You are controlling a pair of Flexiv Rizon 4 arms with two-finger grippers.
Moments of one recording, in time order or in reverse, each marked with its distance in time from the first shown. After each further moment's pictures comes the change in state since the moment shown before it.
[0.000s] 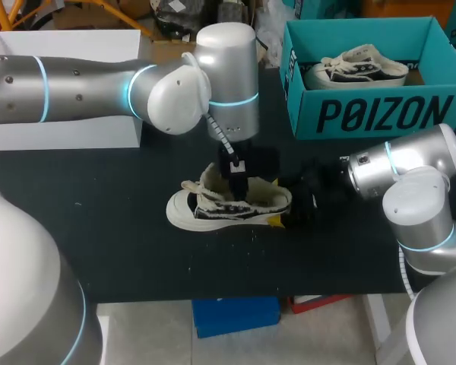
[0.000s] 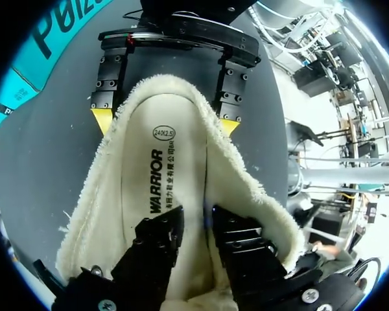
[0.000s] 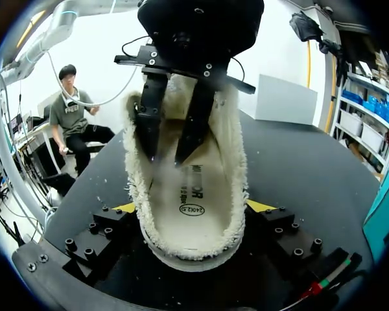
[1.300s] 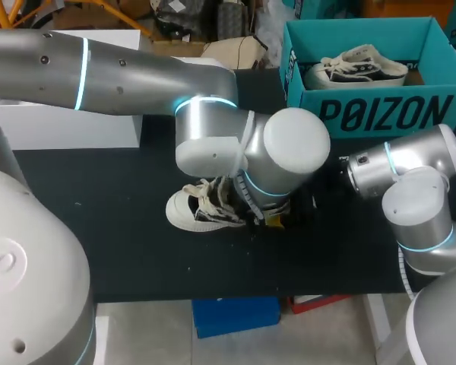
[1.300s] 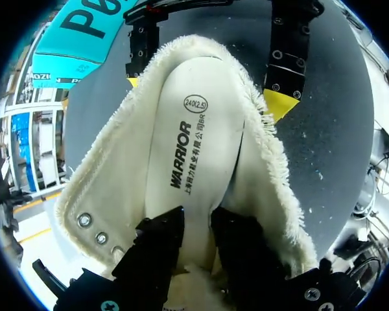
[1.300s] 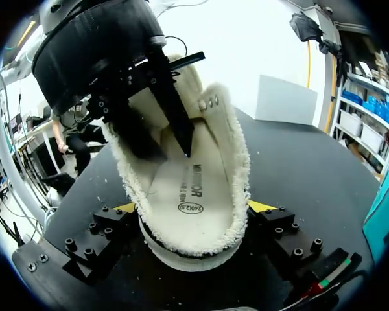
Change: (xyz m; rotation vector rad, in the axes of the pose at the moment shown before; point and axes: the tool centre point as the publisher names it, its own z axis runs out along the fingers) left arm -0.015 0.021 0.004 -0.230 -0.685 -0.243; right arm 0.000 0.000 0.001 0.000 -0.001 -0.001
